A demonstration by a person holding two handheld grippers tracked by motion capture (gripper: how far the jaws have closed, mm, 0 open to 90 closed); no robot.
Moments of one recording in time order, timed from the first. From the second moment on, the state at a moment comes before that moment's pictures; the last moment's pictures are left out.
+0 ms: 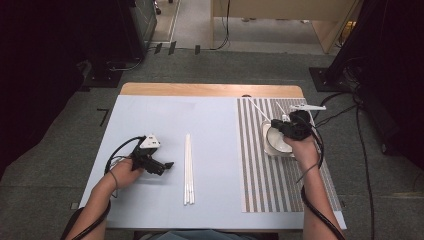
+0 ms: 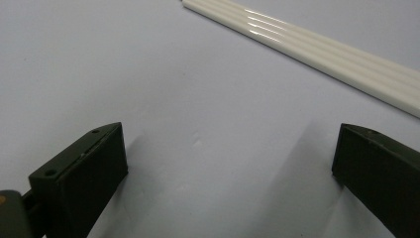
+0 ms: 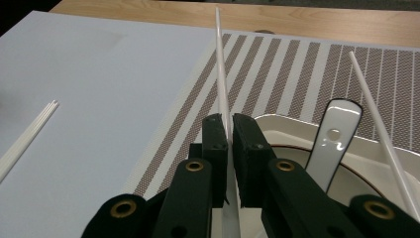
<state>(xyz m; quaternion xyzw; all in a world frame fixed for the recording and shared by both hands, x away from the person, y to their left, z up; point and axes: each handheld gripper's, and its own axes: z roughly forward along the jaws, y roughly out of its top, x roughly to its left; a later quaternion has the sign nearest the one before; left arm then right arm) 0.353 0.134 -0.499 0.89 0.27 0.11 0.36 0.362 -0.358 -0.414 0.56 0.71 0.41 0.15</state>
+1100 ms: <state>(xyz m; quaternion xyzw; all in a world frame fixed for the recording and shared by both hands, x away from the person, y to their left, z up) 0.353 0.134 -0.499 0.89 0.27 0.11 0.36 0.348 -0.431 -0.402 0.59 0.67 0.41 0.18</state>
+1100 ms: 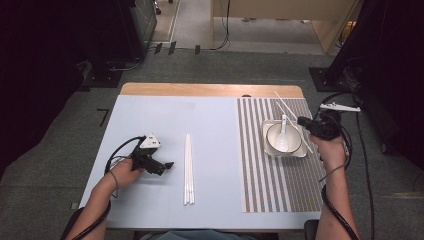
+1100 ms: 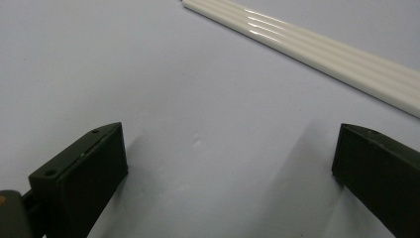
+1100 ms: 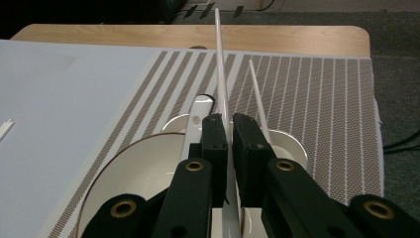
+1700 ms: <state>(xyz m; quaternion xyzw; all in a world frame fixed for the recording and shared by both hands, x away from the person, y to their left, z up) 0.353 0.134 -0.499 0.89 0.27 0.11 0.36 0.348 -0.461 -0.433 0.63 0.65 0.39 0.18</state>
